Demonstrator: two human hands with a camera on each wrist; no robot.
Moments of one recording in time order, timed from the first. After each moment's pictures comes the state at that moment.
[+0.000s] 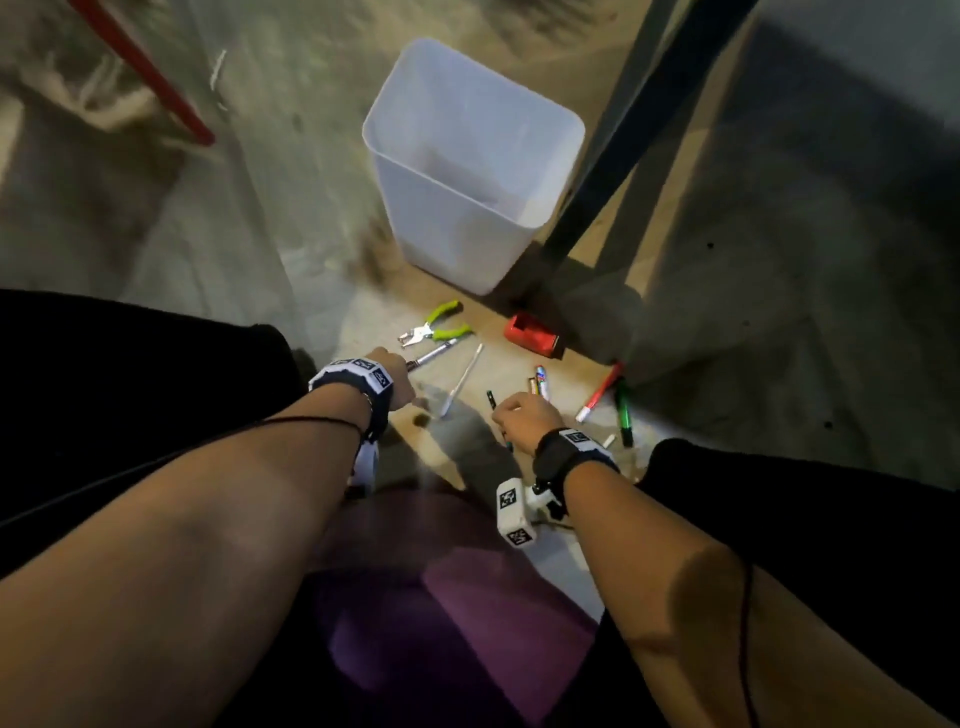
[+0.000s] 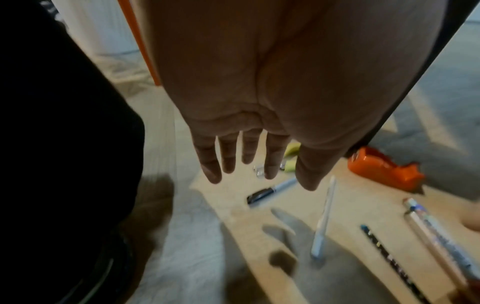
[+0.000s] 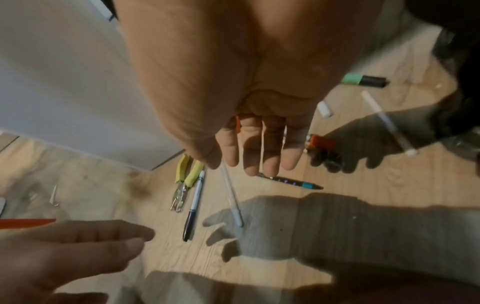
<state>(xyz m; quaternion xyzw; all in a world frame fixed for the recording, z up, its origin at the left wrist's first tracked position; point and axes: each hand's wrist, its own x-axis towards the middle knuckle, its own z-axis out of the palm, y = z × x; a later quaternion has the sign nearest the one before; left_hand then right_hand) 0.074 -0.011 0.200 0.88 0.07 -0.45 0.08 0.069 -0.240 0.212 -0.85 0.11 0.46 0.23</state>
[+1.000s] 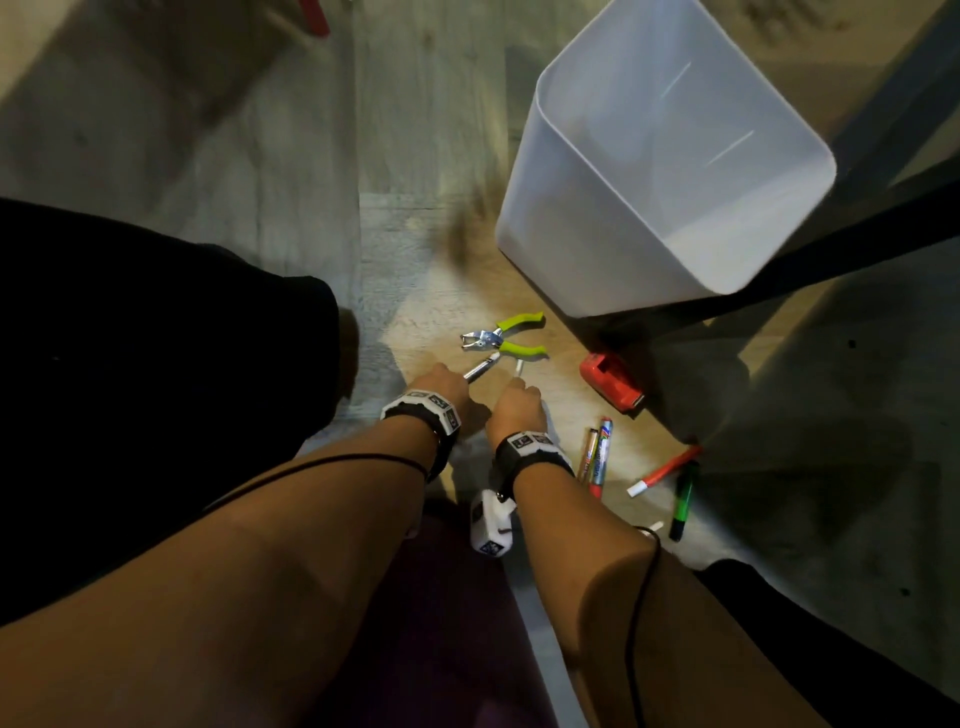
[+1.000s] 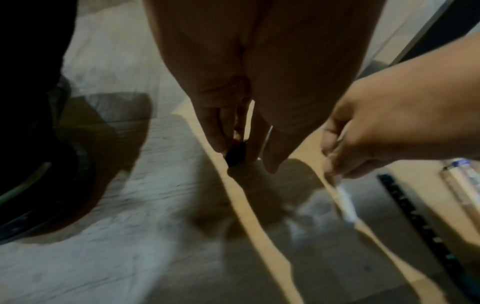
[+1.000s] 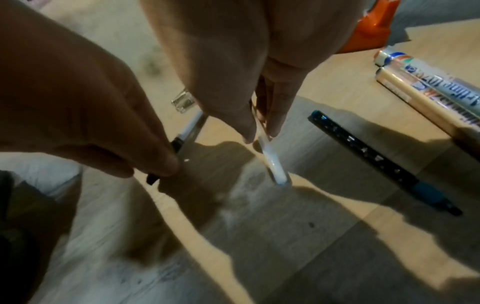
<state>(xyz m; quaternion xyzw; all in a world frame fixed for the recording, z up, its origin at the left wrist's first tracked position) 0.066 -0.021 0.093 0.86 0.18 -0.44 0.17 0.100 -0.134 0.101 -0.90 -0.06 0.43 0.02</state>
